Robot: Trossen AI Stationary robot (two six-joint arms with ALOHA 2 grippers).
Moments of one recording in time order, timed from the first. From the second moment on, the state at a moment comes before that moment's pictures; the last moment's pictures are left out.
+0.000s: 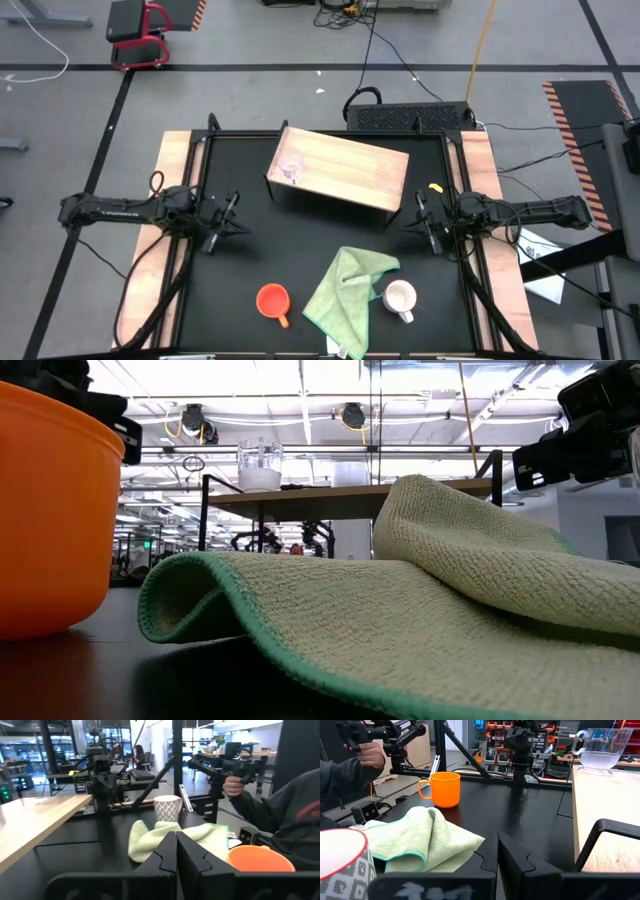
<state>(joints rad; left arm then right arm) 0.01 0.29 0.04 0.28 0.39 0.03 0.03 0.19 0.02 0.08 -0.18 -0.05</state>
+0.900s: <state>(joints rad) -0.25 0.66 0.04 0.53 0.29 0.05 0.03 0.19 0.02 0.09 -0.18 -0.05</state>
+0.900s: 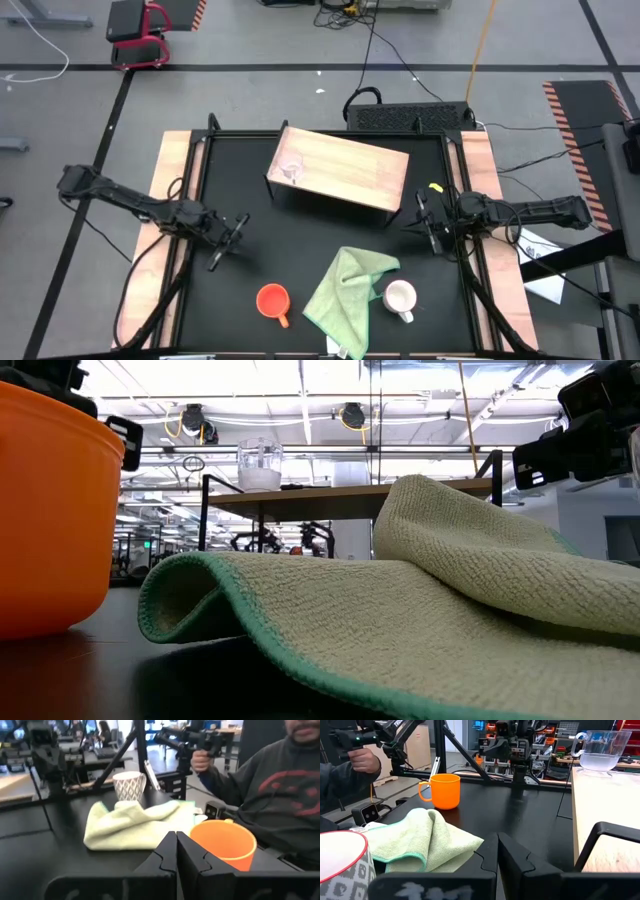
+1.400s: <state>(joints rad) -0.32 0.80 0.04 0.69 0.26 0.04 0.03 0.19 0.02 0.09 -0.18 -0.05</state>
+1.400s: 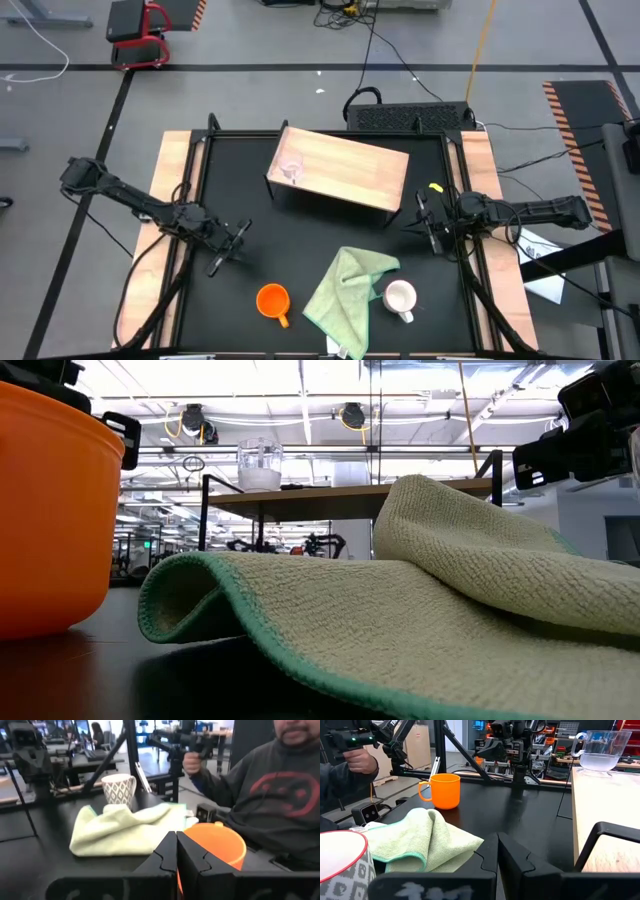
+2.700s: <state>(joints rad) -0.45 1.17 0.46 0.59 0.31 0.08 0.03 0.19 0.02 0.09 -0.18 -0.05</state>
